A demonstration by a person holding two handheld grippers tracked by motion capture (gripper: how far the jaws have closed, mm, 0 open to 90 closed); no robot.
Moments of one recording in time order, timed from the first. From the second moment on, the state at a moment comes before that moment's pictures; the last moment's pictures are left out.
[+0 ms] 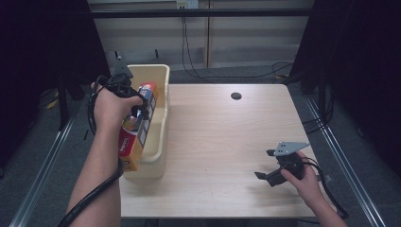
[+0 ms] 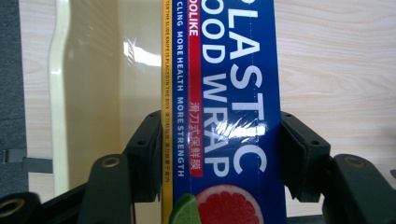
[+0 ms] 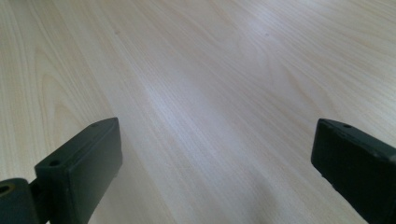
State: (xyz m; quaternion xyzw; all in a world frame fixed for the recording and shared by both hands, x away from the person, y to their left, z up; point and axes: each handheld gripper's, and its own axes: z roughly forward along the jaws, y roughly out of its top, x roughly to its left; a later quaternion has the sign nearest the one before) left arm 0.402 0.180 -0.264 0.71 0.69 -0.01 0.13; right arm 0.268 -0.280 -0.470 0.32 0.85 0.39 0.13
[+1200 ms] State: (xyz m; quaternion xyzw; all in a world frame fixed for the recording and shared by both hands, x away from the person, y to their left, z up) left arm 0.405 0.174 -0.304 0.71 0.70 -0.03 0.11; right arm 0.266 -0.281 -0.470 0.32 0.85 0.39 0.13
